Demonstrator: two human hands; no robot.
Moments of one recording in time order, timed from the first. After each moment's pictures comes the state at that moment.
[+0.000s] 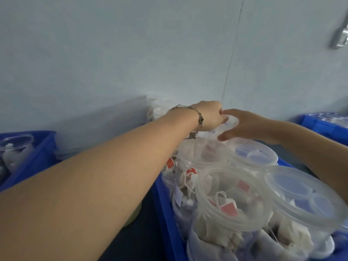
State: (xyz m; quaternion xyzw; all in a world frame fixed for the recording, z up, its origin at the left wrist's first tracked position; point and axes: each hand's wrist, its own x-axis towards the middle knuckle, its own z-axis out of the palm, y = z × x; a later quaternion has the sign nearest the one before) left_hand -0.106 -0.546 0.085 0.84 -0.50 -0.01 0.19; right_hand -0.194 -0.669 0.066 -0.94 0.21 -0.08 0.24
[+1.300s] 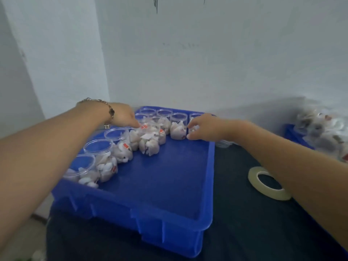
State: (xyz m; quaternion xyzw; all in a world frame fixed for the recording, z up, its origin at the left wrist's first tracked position) left_hand -0.102 0.049 0.064 1.00 -0.03 -0.08 0.00; right_hand -0.107 -0.196 0.042 -0.98 -0.19 0.03 0.10
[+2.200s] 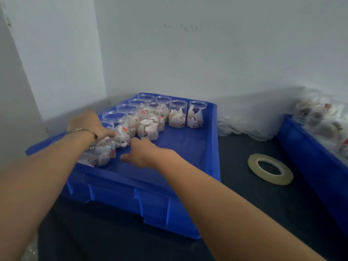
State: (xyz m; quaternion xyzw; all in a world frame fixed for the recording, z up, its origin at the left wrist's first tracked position) left_hand -0.088 0.127 -0.062 0.96 0.20 0.16 0.12; right_hand -0.138 -0.045 -0.065 -0.95 -0.22 0.12 0.20
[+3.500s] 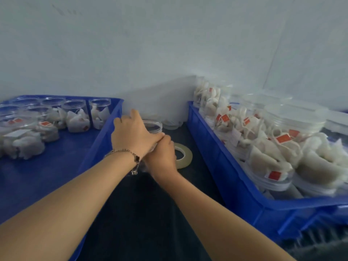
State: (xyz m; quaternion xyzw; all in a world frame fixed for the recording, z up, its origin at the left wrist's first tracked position) left_hand -0.125 -0.256 -0.062 0.94 -0.10 0.23 0.25; right_hand -0.162 -0.322 -0.102 -0.85 0.14 -0.18 0.48
